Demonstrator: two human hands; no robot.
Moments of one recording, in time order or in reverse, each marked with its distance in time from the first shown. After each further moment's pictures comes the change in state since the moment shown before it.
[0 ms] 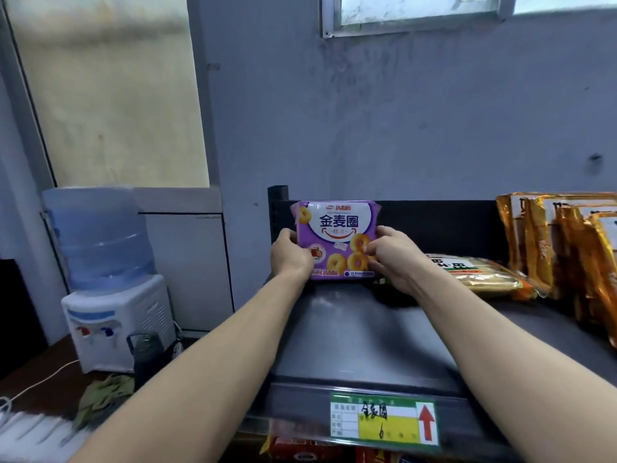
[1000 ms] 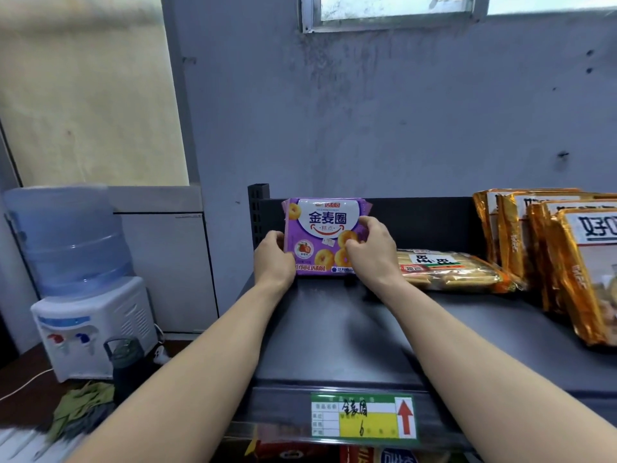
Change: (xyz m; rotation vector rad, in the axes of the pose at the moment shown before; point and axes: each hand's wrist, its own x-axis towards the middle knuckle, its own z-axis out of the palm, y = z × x) left_hand 0.006 -0.013 0.002 0.104 -0.042 0.200; right_hand -0.014 0.005 0.003 -0.411 0.283 -0.373
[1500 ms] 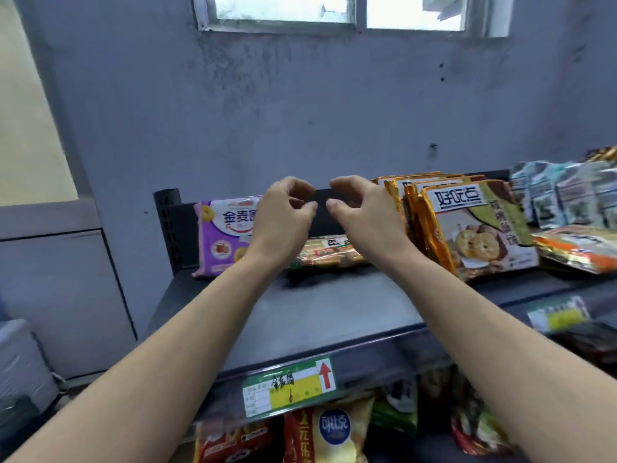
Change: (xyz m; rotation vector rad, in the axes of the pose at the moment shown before) left_hand -0.080 0.136 0.003 -0.261 -0.275 0.442; right_hand -0.051 -0.040 -0.116 -0.116 0.165 -0.209
